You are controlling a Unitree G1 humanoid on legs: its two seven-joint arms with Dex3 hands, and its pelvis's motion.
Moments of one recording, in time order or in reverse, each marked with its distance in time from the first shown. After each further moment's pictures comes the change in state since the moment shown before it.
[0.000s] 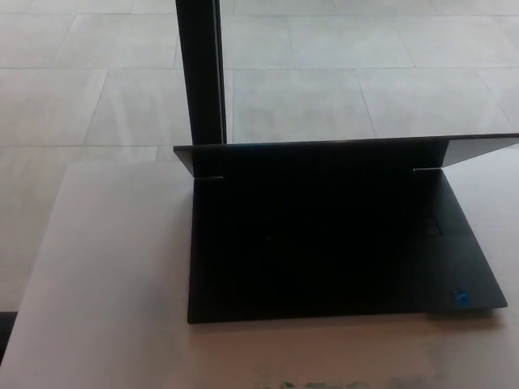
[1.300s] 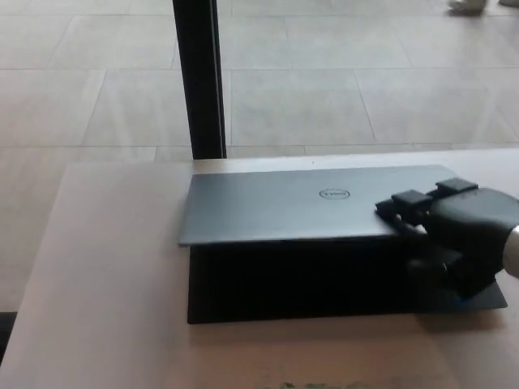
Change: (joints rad) left_arm -0.041 0.001 -0.006 0.000 -0.021 0.001 -0.008; right_arm 0.273 -0.039 0.475 -0.106 -0.500 -0.176 -0.049
